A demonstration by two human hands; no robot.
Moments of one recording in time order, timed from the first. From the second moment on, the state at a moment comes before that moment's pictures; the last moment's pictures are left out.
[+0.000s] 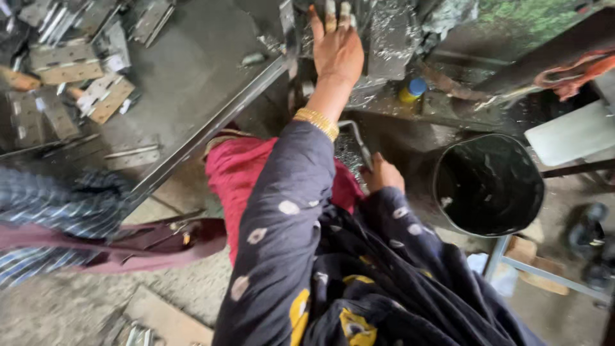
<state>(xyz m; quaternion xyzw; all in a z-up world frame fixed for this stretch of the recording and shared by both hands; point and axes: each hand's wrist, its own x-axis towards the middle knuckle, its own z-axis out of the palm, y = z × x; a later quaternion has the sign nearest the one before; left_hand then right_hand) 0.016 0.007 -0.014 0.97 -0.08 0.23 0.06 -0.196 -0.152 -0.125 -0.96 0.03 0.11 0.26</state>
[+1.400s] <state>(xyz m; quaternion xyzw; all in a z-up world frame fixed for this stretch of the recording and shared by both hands) -0.046 0.025 -0.001 0.97 -0.09 0.20 0.10 -0.205 -0.131 -0.052 -0.97 0.06 0.08 0.20</state>
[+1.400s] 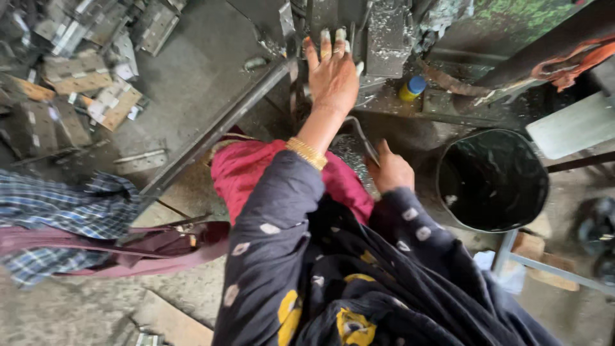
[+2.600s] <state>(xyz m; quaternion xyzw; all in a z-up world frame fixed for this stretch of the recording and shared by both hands) -0.024 0.014 0.007 0.98 -0.07 0.18 0.02 -0.195 -0.149 -0.100 -0.98 0.04 0.06 0.19</state>
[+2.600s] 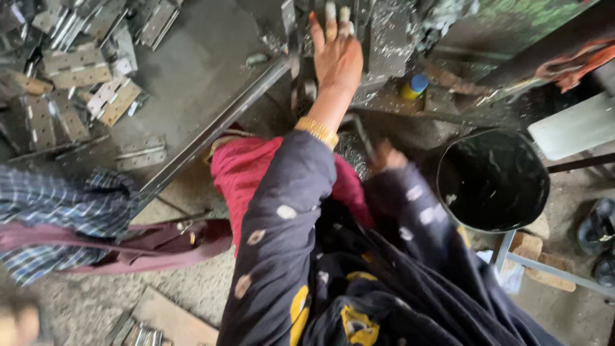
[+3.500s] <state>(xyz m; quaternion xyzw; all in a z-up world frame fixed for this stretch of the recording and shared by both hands) -0.109 0.257 0.001 0.97 0.04 0.25 0.02 -0.201 -0.142 0.016 -0.88 -0.16 -0.36 0.28</state>
